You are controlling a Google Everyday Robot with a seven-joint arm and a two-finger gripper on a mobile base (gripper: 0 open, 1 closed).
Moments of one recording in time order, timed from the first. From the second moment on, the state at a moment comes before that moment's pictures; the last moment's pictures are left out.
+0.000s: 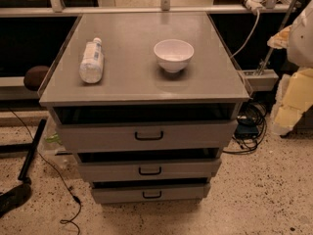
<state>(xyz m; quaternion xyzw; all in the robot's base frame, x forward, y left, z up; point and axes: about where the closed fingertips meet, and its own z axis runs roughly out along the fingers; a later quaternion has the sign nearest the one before) 0.438 -0.217 0.976 -0.60 0.78 -0.03 0.16</state>
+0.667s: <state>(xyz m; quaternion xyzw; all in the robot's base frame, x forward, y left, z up) 0.428 -0.201 0.962 -0.57 0.80 -0.02 0.18</state>
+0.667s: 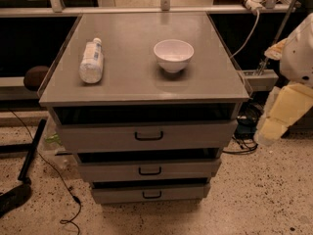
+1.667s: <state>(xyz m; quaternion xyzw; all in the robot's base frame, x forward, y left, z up) 0.408 -0.100 0.874 -0.41 0.86 0.13 0.26</state>
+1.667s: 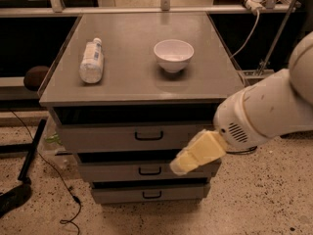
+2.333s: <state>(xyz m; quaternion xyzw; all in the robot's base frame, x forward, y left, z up) 0.410 -0.082 0.859 -0.36 0.88 0.15 0.27</state>
